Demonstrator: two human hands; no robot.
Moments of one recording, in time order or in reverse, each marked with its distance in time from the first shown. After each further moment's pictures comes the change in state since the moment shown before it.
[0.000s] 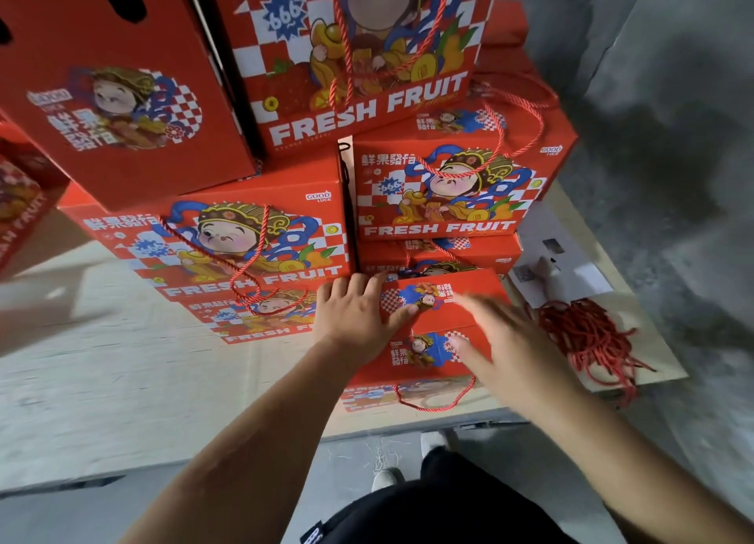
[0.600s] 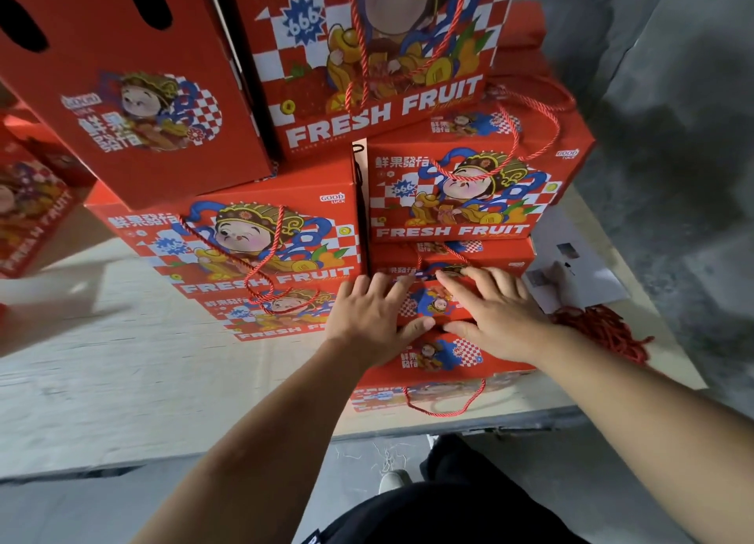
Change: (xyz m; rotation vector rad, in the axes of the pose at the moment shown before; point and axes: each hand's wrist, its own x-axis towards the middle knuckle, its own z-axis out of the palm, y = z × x) left_hand 0.000 0.000 -0.003 0.106 0.027 0.186; right_hand 0.074 0.051 0.036 -0.407 -0.339 -0.064
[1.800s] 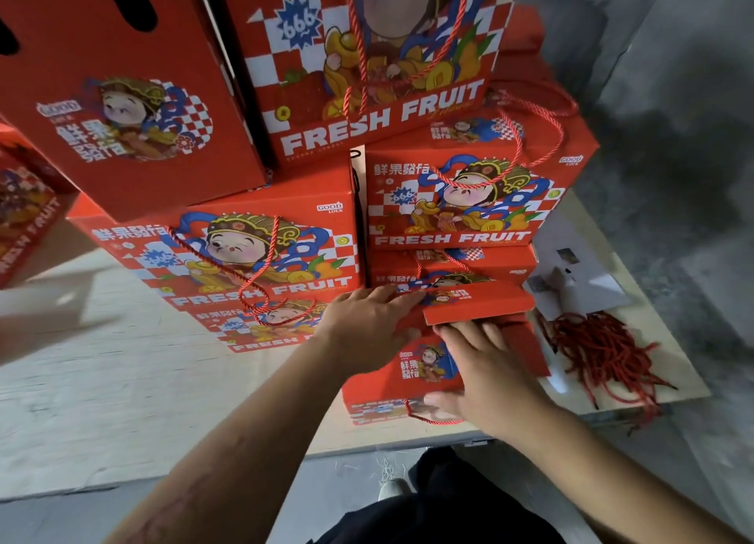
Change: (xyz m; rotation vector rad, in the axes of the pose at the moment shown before) left_hand 0.004 -0.014 -0.038 -0.165 -0.231 0.123; right_hand -0.052 -0.062 0.008 0.192 0.150 0.002
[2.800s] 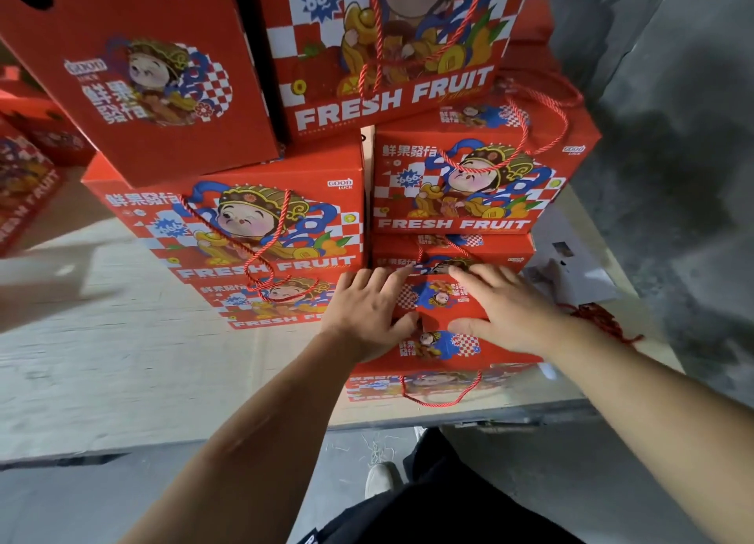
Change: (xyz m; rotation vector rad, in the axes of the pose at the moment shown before) left_hand 0.002 -0.003 0.046 0.051 0.281 -0.021; right_hand 0.045 0.047 -0.052 -0.135 -0.269 0.024
